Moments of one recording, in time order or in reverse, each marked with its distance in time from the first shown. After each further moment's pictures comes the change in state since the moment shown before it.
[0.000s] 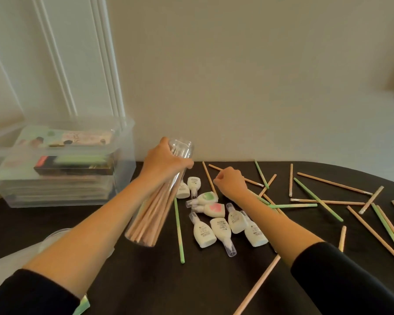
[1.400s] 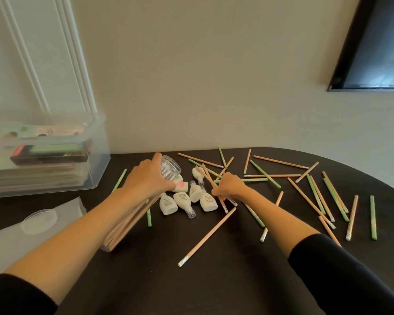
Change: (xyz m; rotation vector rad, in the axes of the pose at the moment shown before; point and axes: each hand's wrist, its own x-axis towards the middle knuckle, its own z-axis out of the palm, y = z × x) left_hand -0.083 0.018 0.026 0.411 -0.221 0.103; right_hand -0.078 0.070 -0.055 -0.107 -0.292 0.169
